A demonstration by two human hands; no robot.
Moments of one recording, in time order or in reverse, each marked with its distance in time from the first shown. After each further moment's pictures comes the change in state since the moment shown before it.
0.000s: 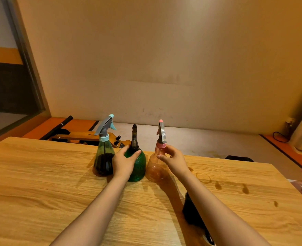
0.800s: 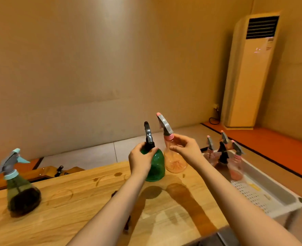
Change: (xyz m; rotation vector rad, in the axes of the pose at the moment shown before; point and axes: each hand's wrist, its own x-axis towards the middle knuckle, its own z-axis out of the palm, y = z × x) left_hand -0.180 0.159 0.192 -0.100 -0.354 0.175; right_hand -0.139 -0.017 -0.286 -0.070 0.358 -0.116
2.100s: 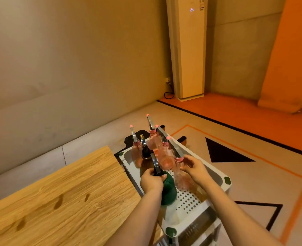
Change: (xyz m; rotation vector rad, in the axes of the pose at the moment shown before) left_hand -0.088 -0.051 0.372 0.169 -0.357 -0.531; right_hand -0.058 0.290 -0.267 -0.016 0.224 0.417
